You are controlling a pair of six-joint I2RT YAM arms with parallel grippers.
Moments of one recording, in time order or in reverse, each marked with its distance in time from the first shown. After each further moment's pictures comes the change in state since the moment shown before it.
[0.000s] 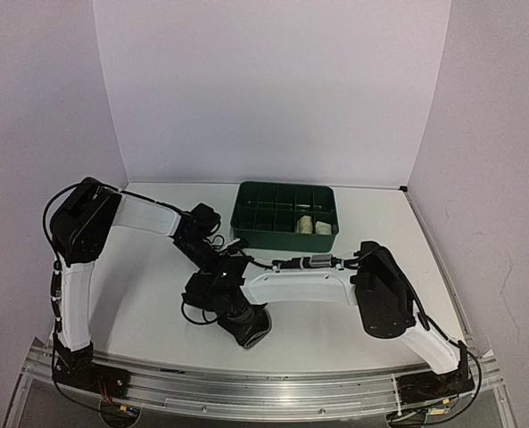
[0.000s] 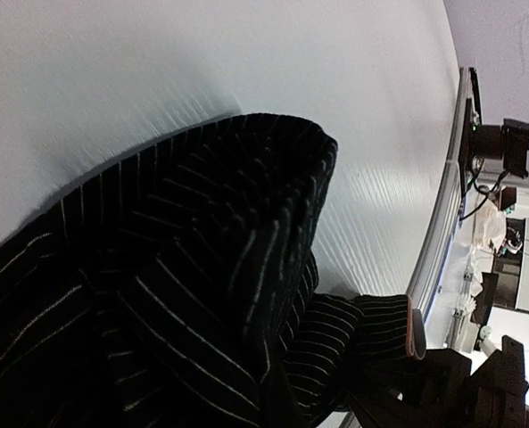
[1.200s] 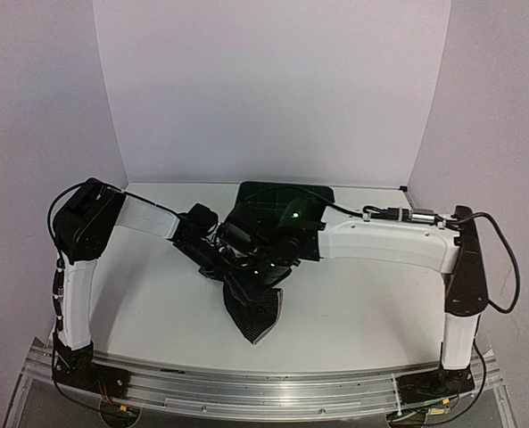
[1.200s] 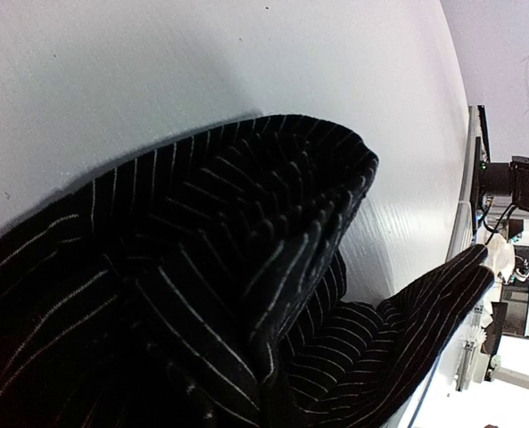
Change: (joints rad) left arm 0.037 0.038 -0.017 0.178 -0.024 -0.059; right arm -0.094 -0.491 -0.311 0.219 -0.204 0.105
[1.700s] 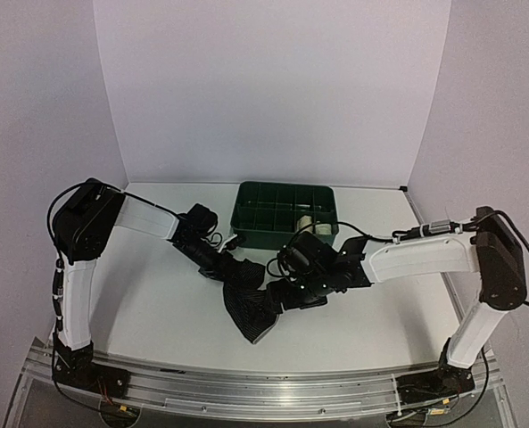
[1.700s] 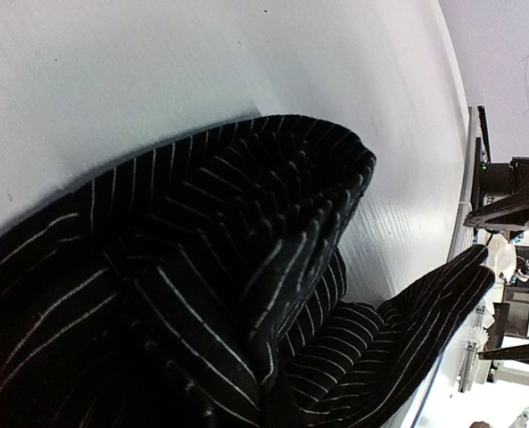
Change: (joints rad) left arm 0.000 -0.006 -0.012 0.017 -0.003 -0.001; right arm -0.165 -0.236 -0.695 0.575 -0.172 0.272
